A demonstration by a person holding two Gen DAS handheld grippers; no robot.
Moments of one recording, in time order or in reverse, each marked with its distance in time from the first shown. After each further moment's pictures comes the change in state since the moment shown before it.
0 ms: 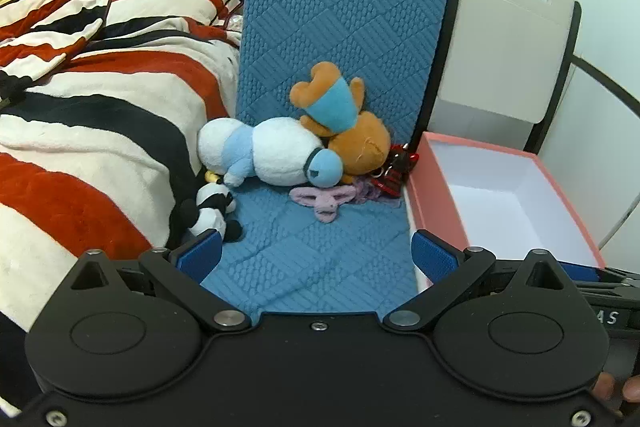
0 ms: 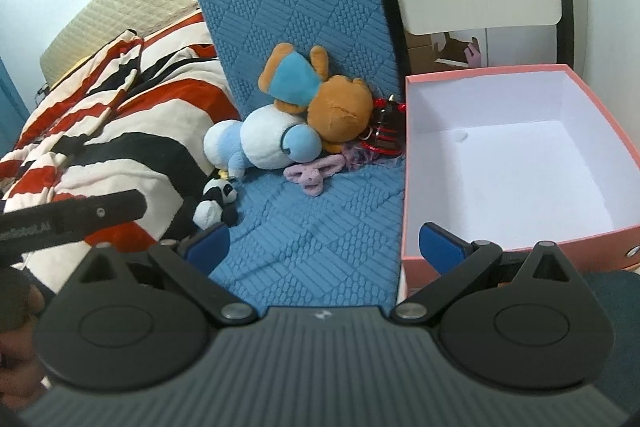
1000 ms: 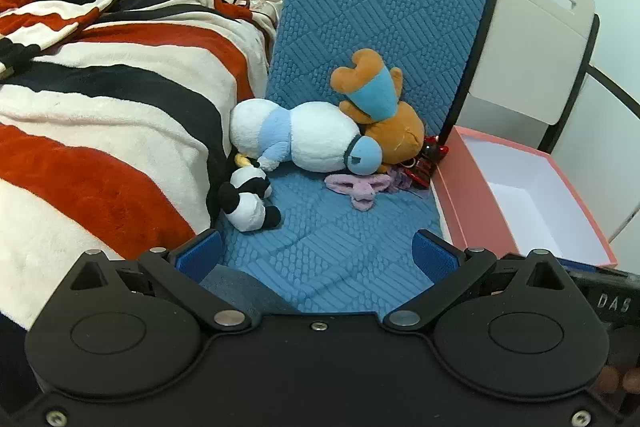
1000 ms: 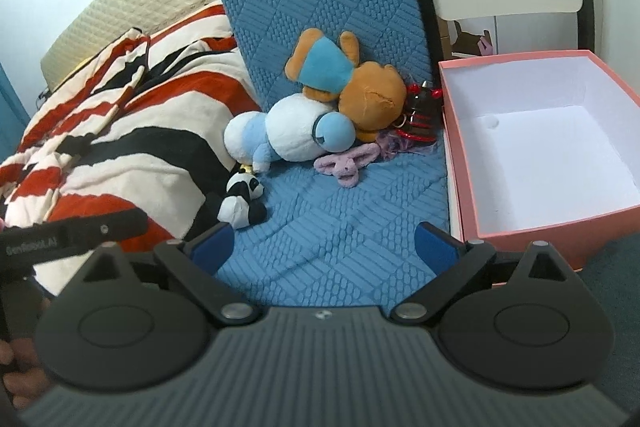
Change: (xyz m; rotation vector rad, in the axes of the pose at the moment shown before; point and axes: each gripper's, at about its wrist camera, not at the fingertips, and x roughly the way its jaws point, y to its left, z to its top) left arm 0.015 0.087 -0.013 -0.059 0.024 -0.039; right arm 0.030 0.052 -0.019 0.000 -0.002 -0.011
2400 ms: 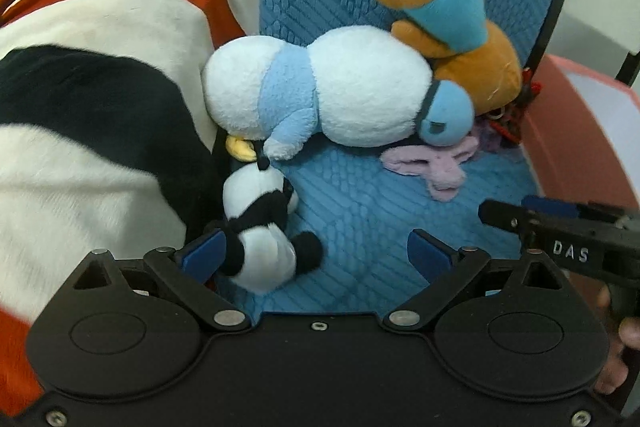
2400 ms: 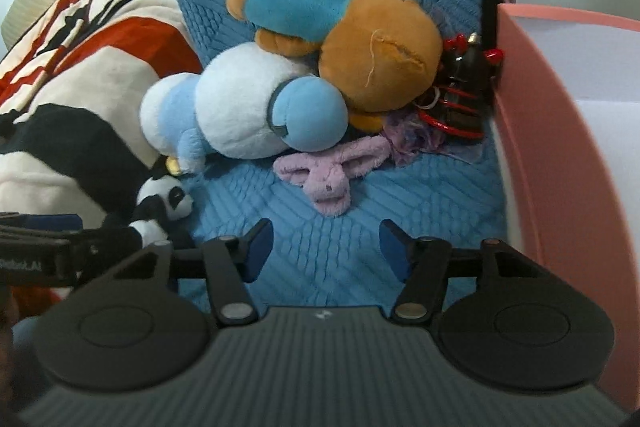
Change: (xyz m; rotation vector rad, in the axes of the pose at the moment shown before) left arm 0.231 0.026 0.056 0.154 0.275 0.071; right arm 0.223 -0.017 0.037 -0.017 0.146 -0.047
